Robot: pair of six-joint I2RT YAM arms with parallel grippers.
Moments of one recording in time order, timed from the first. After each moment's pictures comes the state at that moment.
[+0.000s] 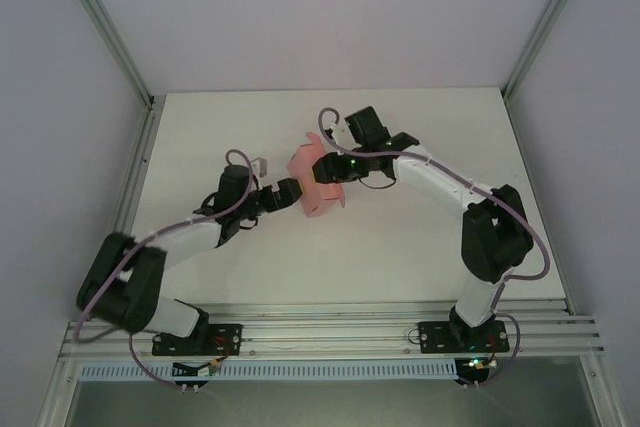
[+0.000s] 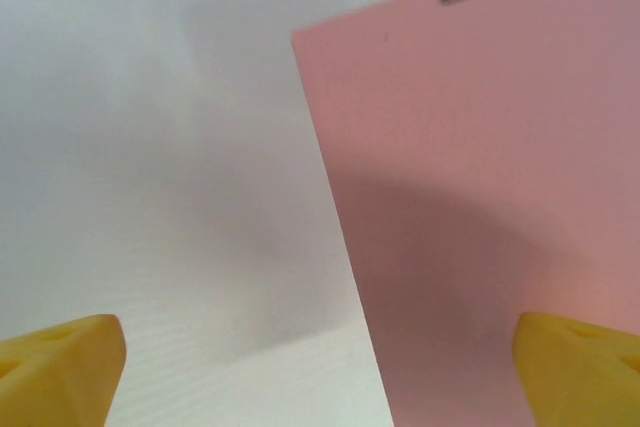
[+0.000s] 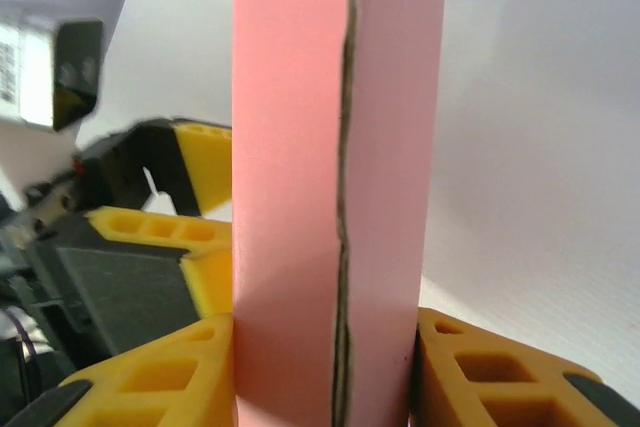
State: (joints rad) left arm -0.38 1.37 0.63 0.16 0.28 -0.65; right arm 0.60 1.78 1.48 -0.61 -0.50 0.25
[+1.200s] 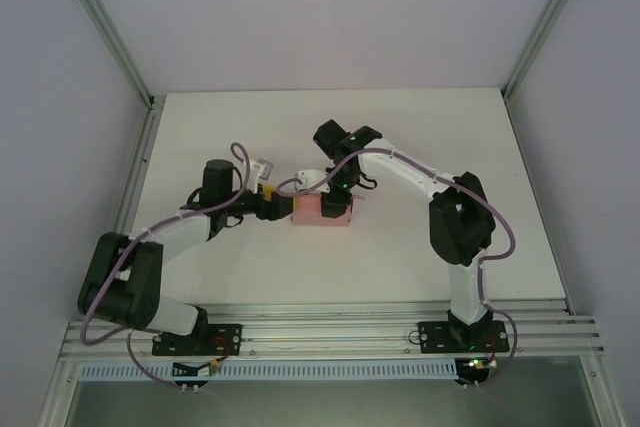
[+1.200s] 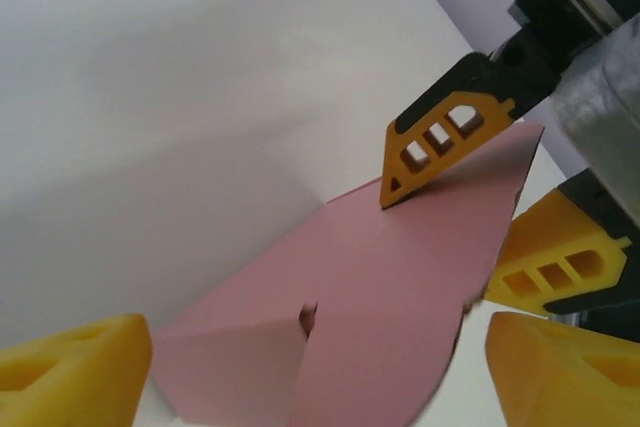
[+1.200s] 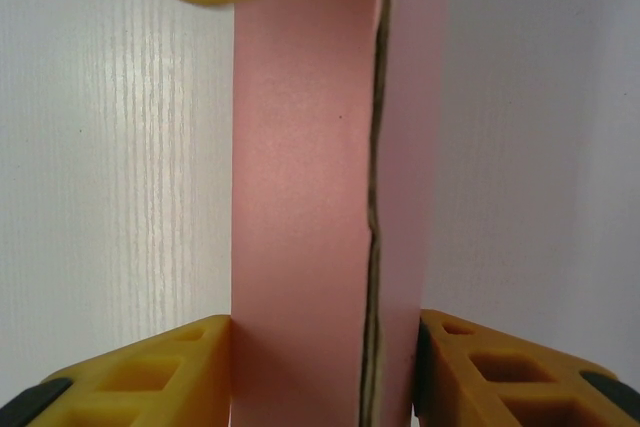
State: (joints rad) left arm -0.23 1.45 0.66 0.18 0.83 -0.20; right arm 0.72 1.99 1.71 -1.08 -0.29 -0.92
